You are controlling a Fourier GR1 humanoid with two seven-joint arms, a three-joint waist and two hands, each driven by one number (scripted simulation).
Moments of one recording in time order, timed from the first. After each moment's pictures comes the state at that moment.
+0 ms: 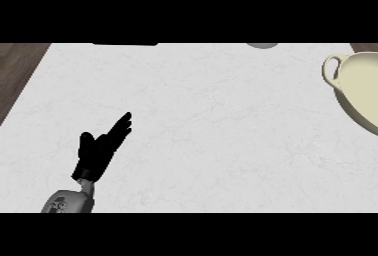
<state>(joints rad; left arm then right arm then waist) -0.10 0.17 -0.11 -1.37 0.05 -0.12 0.15 -0.53 -0.91 -0.27 -0.61 0.30 -0.04 -0.26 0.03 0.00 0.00</state>
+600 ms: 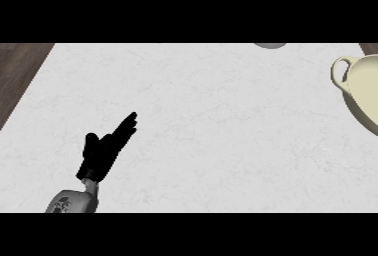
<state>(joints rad) -0.10 0.15 -0.13 -1.39 0.03 -0.13 0.16 -0.76 -0.87 -0.02 -0.40 0.64 -0.13 -0.08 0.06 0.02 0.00</state>
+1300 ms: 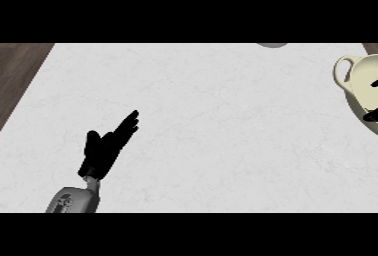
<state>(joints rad) -0.12 0.14 -0.13 -1.37 0.03 -0.15 0.15 -0.92 -0.74 -0.01 -0.16 0.68 0.06 0.11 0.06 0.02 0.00</state>
